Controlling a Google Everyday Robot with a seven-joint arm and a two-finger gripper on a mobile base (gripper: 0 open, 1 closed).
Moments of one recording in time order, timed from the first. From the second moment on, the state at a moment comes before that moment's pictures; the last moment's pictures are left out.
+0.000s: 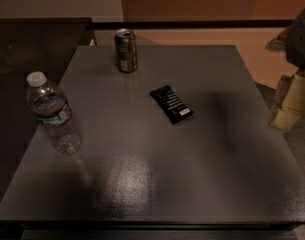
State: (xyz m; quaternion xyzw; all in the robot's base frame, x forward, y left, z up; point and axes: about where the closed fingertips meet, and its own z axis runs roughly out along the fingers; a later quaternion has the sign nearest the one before) arm 0.438 -0.217 0.976 -0.60 0.78 -0.03 0.16
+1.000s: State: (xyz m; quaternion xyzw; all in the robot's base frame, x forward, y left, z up) arm 0.439 -0.217 0.981 -0.57 0.80 -0.02 0.18
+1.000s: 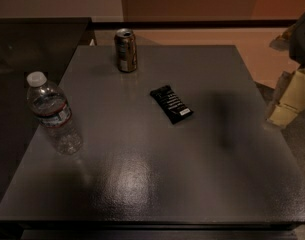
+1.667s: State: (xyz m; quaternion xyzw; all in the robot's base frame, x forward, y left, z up) arm 0.440 -0.218 0.983 -0.52 0.83 -0.01 0.19
